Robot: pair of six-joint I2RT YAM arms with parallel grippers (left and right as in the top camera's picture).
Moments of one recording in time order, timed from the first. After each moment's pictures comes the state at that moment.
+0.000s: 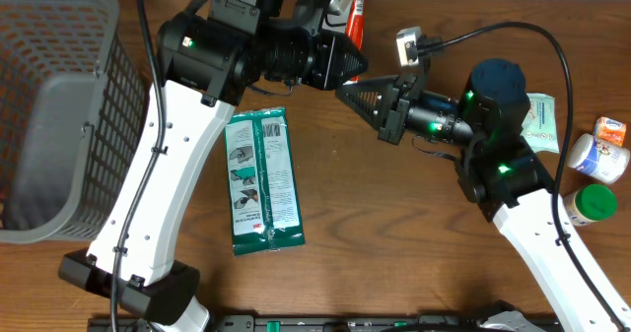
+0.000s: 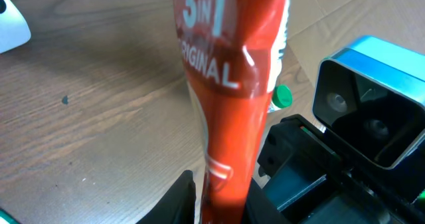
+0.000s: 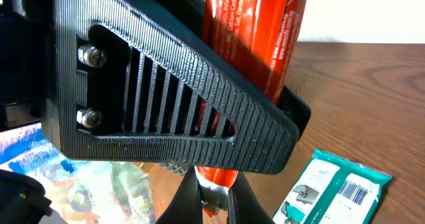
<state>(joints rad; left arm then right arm) -0.43 1.77 2.15 -1.18 0.65 -0.20 0.35 1.27 1.07 0.06 -0.84 0.62</state>
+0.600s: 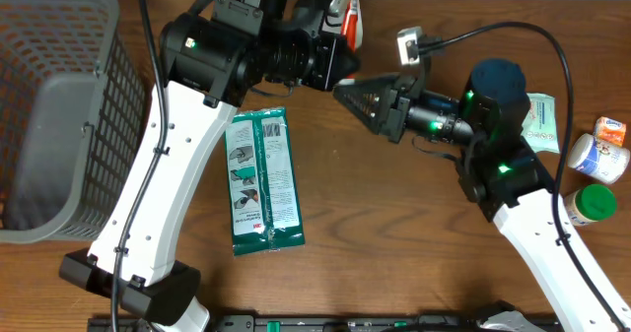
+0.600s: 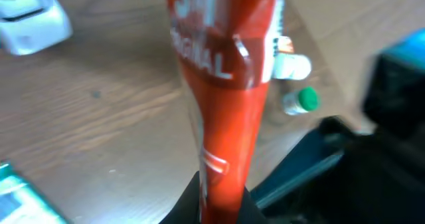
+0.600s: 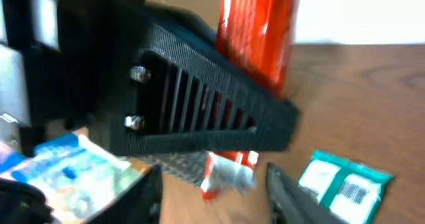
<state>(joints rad) -0.44 1.77 2.15 -1.20 0.53 -0.19 0.34 1.27 1.07 0.07 -0.83 0.65</state>
